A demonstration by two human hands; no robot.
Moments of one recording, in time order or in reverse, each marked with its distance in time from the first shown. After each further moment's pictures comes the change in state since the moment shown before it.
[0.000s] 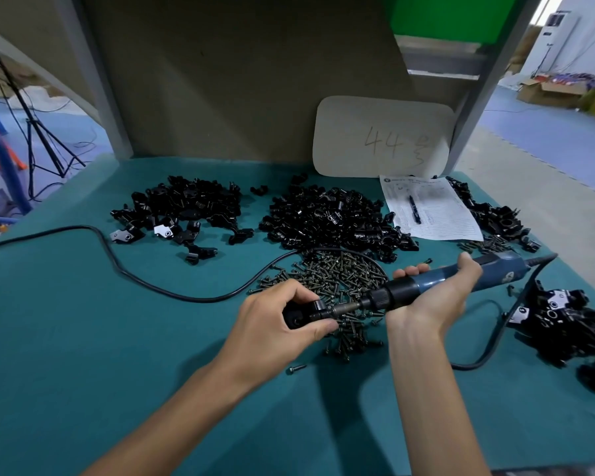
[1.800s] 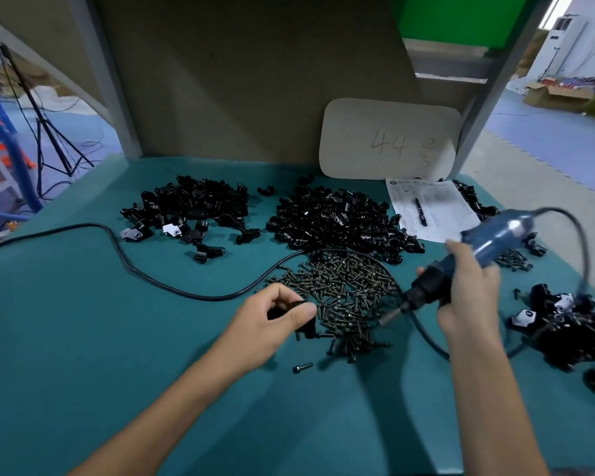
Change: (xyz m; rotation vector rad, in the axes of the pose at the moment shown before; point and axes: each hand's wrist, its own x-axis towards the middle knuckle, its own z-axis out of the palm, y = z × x) left_hand 0.002 -0.029 -0.015 -0.250 -0.140 -0.267; right_hand 0.050 -0.033 -0.012 -0.529 -0.225 -0.109
